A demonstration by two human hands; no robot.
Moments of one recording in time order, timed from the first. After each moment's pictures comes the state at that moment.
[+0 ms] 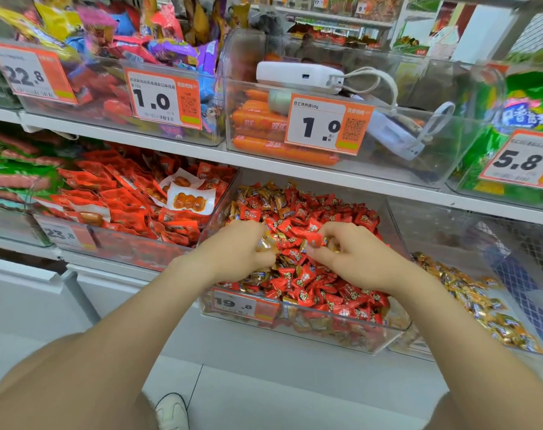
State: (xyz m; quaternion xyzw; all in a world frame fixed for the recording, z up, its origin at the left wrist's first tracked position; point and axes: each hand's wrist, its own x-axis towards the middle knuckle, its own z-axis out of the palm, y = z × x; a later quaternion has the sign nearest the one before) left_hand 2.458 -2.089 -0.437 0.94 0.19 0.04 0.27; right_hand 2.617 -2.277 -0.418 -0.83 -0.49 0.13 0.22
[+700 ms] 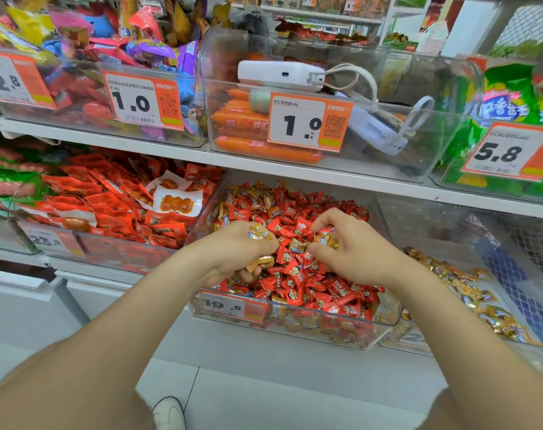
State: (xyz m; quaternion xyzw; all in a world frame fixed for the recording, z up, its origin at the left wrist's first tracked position) left_hand 2.477 -2.100 -0.442 0.73 0.29 0.01 0.62; right_hand 2.622 -2.291 -0.412 -0.84 -0.48 0.11 0.23
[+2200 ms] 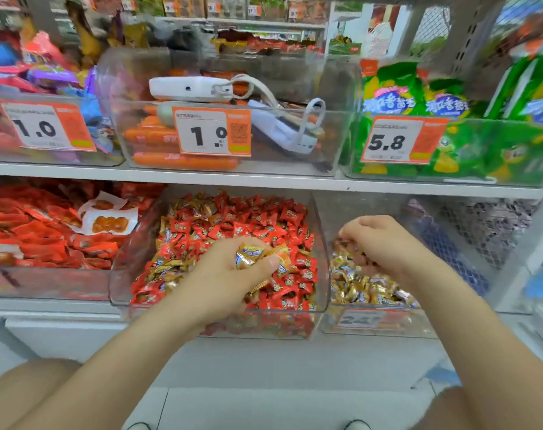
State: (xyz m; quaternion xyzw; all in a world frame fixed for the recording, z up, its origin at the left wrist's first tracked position) left_hand 2.476 -2.216 -0.412 0.80 0.15 0.11 0.58; right_hand 2.676 -2.404 -0.401 -0.83 -0.17 0.19 0.49
